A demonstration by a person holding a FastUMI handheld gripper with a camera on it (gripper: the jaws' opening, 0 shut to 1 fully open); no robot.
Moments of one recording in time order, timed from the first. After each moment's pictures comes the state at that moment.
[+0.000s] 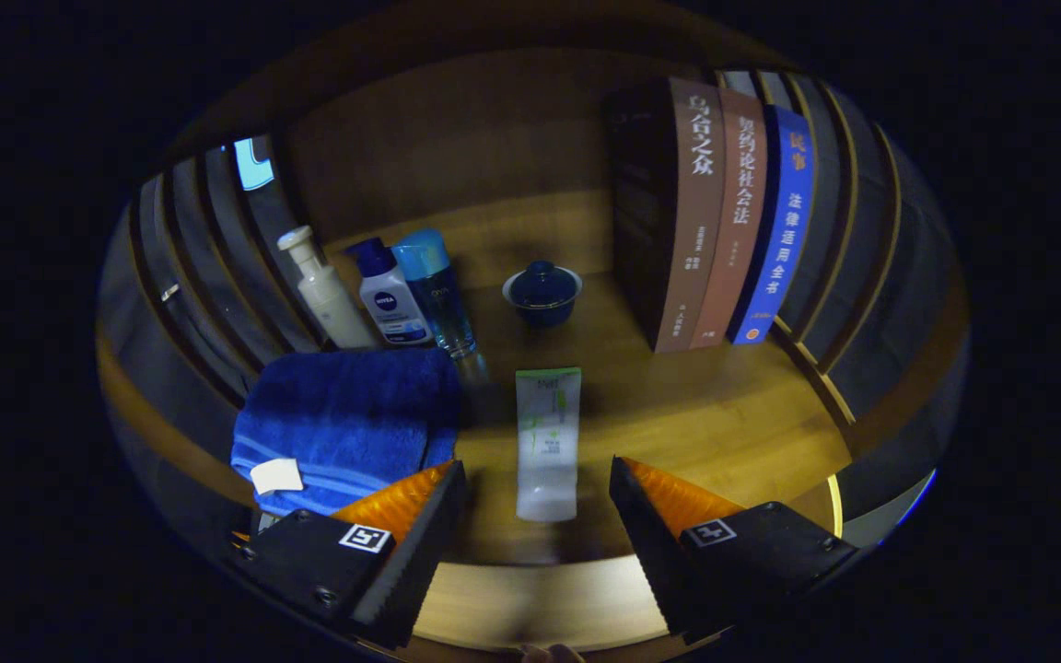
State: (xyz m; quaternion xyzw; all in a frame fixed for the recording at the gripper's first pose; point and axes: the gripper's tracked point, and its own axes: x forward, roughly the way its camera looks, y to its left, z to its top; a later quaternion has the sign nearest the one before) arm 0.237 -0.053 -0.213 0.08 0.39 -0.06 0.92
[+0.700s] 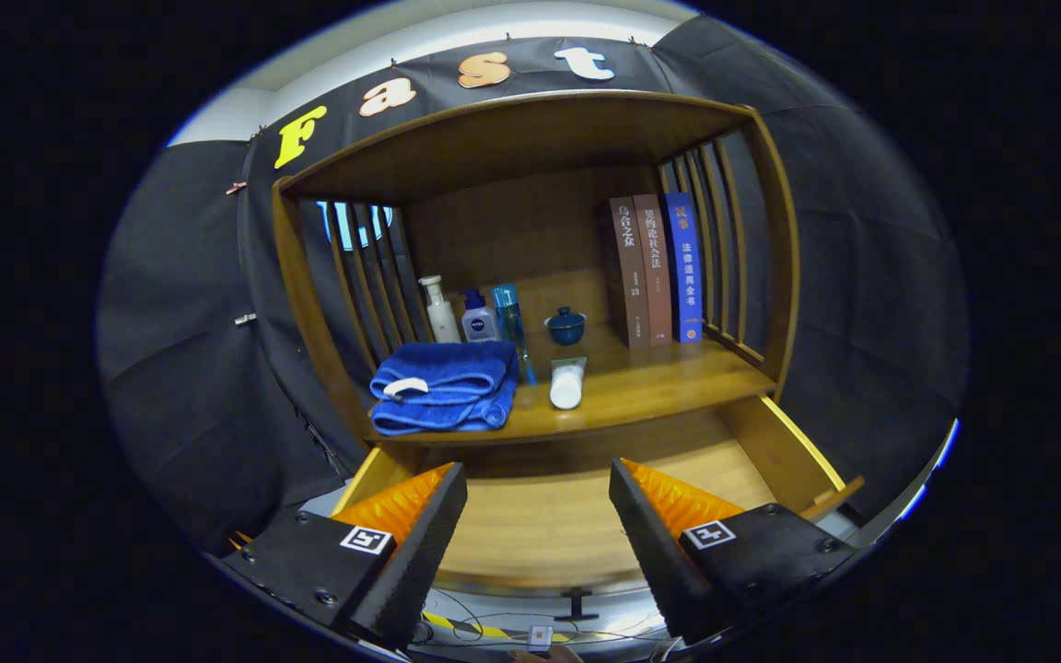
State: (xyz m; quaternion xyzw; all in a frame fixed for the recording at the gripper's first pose) arm 0.024 -0.020 -0.169 0.09 0.21 -0.03 0.97
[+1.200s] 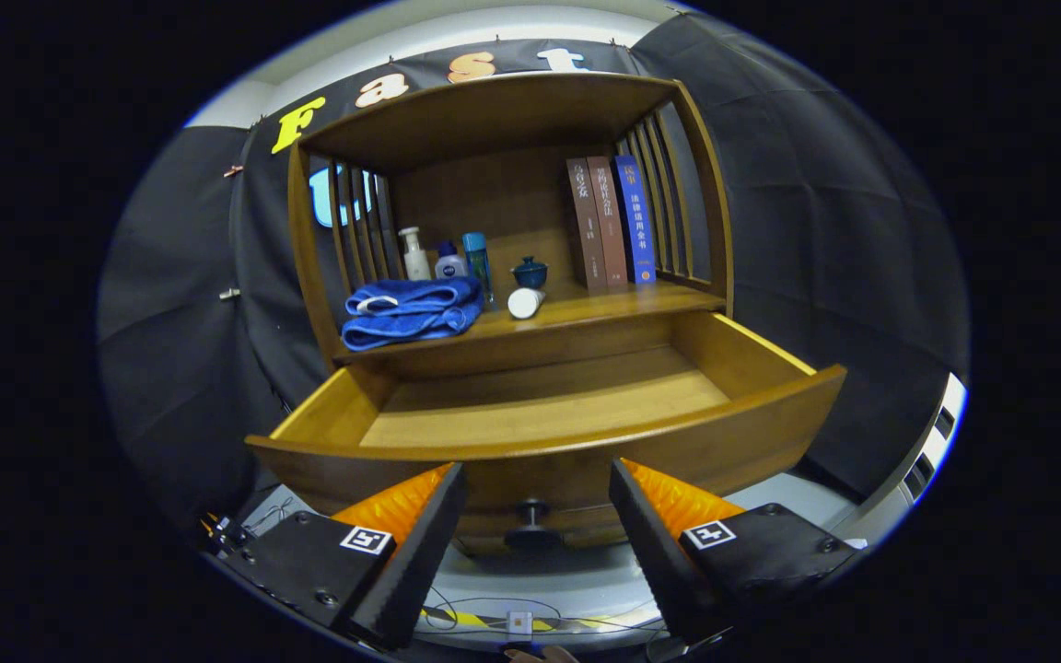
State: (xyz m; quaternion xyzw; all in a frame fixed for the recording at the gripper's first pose) arm -0.037 -0.036 -0.272 0.07 0.22 -0.06 0.97
